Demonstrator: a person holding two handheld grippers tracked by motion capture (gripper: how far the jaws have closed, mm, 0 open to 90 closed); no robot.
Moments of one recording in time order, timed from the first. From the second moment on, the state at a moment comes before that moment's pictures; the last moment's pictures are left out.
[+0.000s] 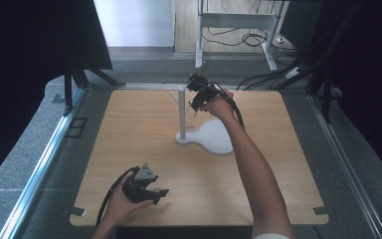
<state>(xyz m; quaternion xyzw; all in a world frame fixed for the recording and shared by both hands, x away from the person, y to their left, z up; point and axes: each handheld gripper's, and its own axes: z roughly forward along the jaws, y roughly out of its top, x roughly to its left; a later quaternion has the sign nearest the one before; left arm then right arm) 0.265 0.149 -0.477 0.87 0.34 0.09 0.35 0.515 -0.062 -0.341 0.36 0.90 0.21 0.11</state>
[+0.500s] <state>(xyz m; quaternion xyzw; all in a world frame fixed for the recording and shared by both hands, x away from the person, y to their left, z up) 0.264 0.144 -0.477 0.87 0.33 0.08 0.35 0.498 -0.065 -0.347 0.34 0.91 0.22 0.08</state>
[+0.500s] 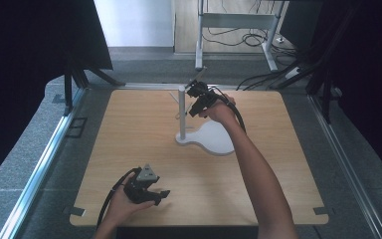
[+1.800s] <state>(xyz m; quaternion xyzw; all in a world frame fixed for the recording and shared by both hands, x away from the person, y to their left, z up) 0.263 0.143 -0.480 0.87 0.34 0.09 0.34 0.357 -0.214 -0.414 0.34 0.87 0.35 0.07</state>
